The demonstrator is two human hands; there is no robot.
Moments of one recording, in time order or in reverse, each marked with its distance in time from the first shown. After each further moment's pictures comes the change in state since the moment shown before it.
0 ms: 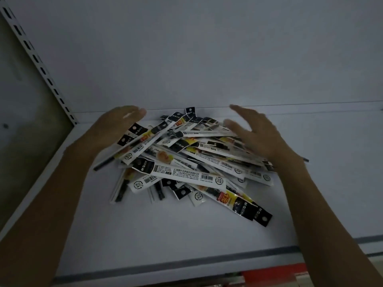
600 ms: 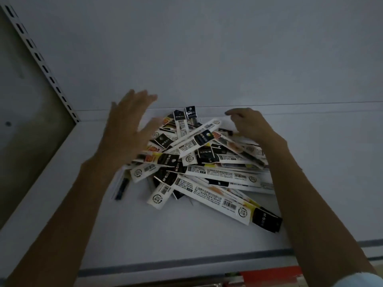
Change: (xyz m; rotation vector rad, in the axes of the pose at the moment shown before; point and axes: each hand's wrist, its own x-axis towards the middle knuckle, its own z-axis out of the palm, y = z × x) left_hand -0.027 0.026 0.027 0.177 0.273 0.360; right_hand 0.041 -0.003 0.006 0.133 -0.047 0.090
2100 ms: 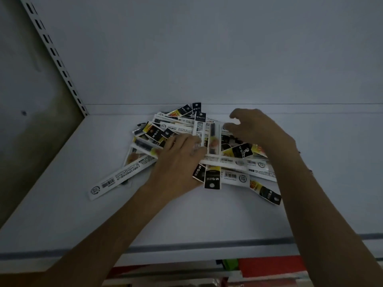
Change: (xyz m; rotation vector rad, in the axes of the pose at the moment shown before) left_hand -0.055 0.045 0.057 0.383 -0.178 0.347; right_hand -0.041 -0.035 -0.014 -0.314 -0.186 -0.013
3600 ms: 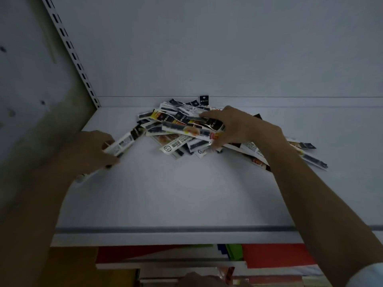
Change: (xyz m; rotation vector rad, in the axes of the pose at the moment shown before) left_hand -0.066 -0.117 -0.073 -0.157 -0.445 -0.775; right_hand 0.008 -0.021 0.019 0.011 -0.149 -0.334
